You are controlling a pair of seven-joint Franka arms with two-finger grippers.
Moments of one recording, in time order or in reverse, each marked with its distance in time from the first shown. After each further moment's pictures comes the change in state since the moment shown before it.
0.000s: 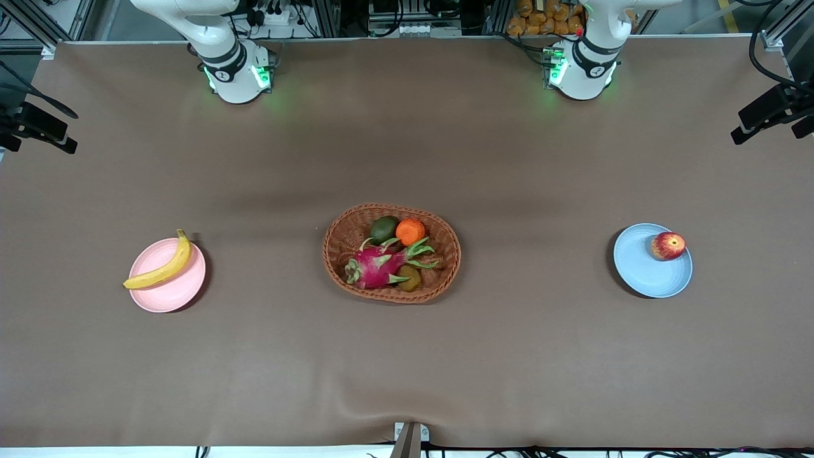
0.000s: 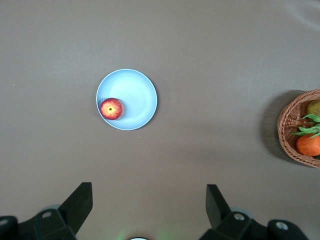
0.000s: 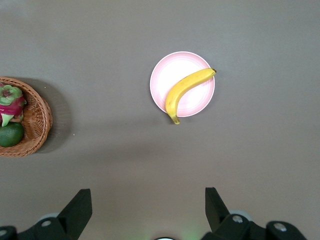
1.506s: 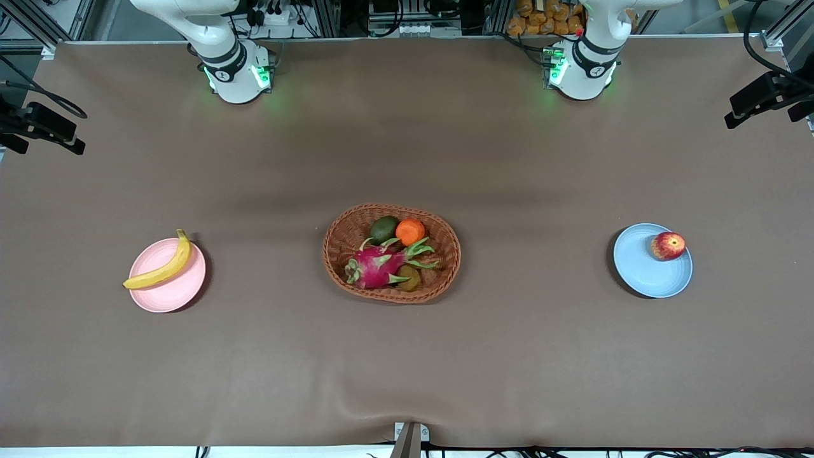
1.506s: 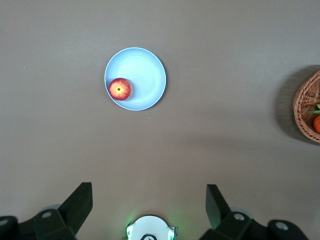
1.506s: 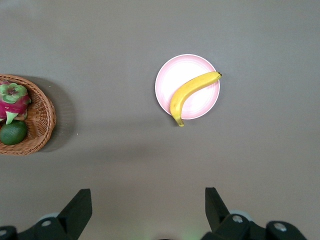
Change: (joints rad) left arm -0.021 0.001 -0.009 0.021 0.050 -0.104 0.002; right arm 0.009 0.000 0.016 0.000 0.000 0.007 0.000
